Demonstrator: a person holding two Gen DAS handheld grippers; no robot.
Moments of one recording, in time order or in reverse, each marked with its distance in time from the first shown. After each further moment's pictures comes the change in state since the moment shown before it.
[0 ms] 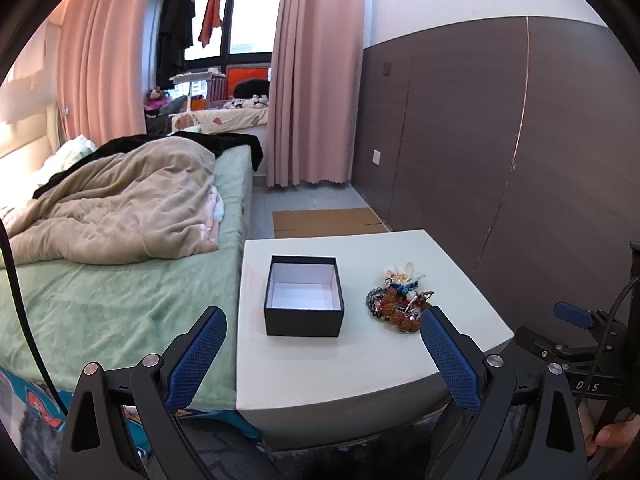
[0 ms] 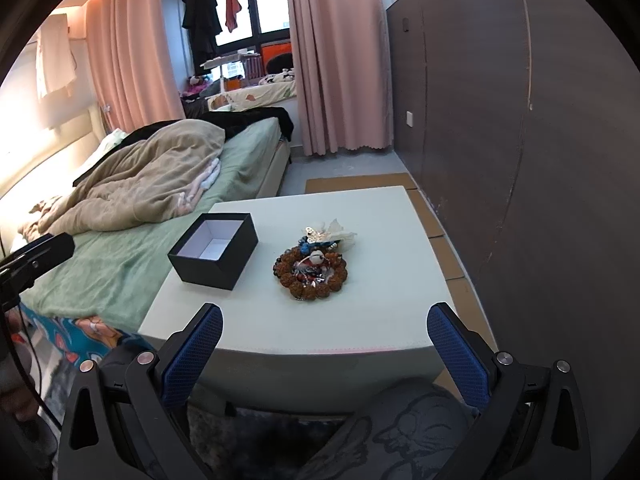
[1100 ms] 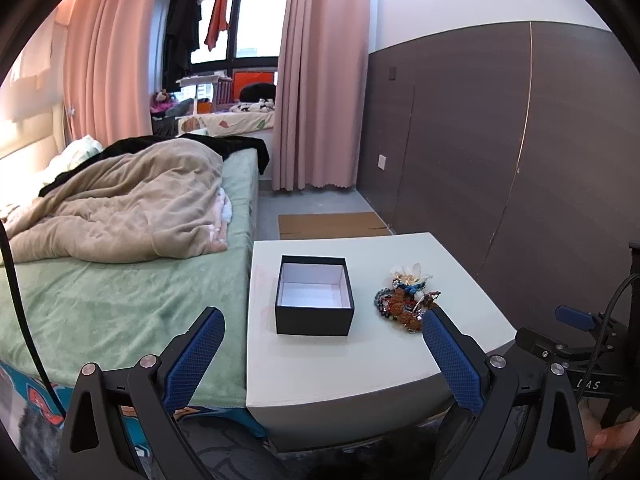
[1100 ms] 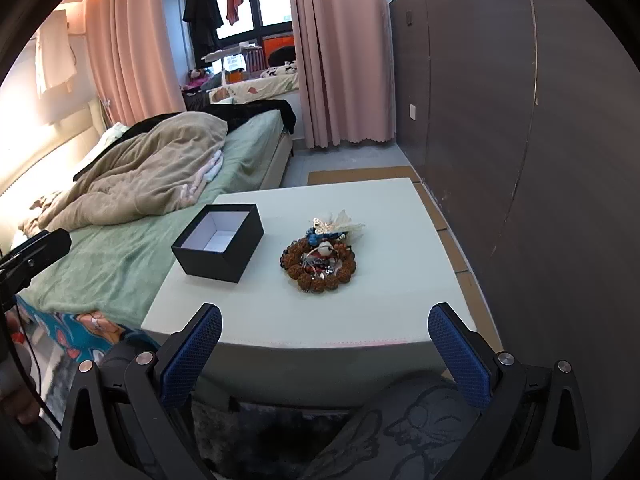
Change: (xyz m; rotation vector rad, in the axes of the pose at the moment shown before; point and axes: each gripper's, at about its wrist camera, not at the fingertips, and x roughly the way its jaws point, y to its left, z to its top) left arm -0.009 0.010 -0.007 -0.008 -0.022 0.019; right arm 0.010 0.003 -0.006 0.012 0.018 0.003
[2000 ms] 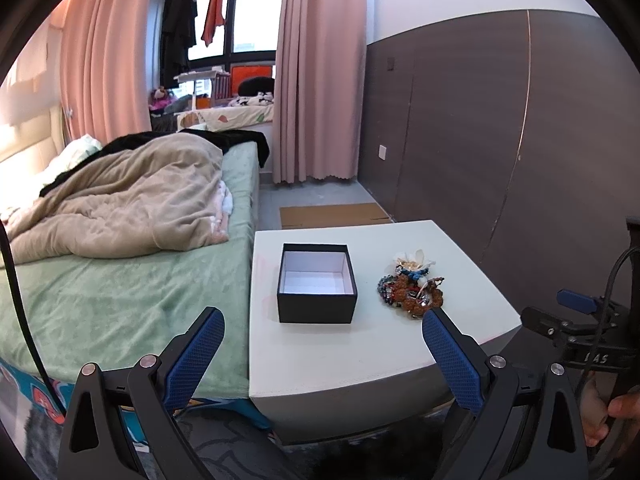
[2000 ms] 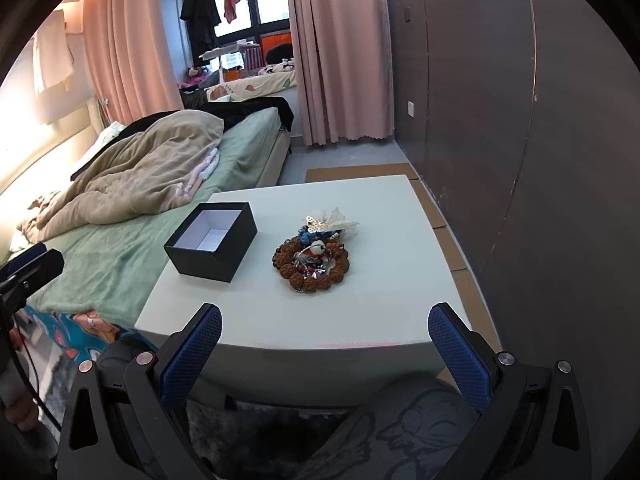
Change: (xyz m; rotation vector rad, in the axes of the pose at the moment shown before) left arm 0.006 -0.004 -0.010 0.030 0.026 0.018; right arm 0.003 -0.006 0.000 0.011 0.017 0.013
